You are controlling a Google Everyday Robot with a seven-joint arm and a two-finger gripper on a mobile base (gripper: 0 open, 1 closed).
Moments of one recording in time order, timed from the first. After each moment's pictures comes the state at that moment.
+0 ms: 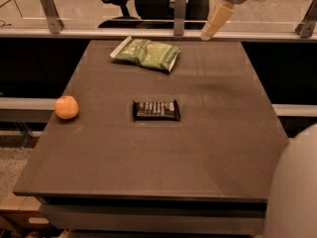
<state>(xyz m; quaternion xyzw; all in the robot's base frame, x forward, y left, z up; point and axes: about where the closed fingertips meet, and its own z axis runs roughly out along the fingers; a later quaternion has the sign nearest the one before) 0.742 -0.142 1.006 -0.67 0.61 -0.08 0.42</state>
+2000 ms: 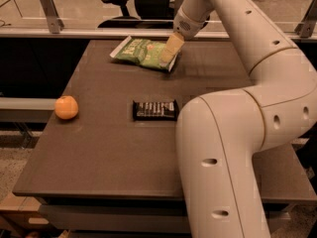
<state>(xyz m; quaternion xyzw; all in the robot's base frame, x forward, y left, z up) 0.777 -0.063 0.850 -0.52 0.83 0.09 0.20</state>
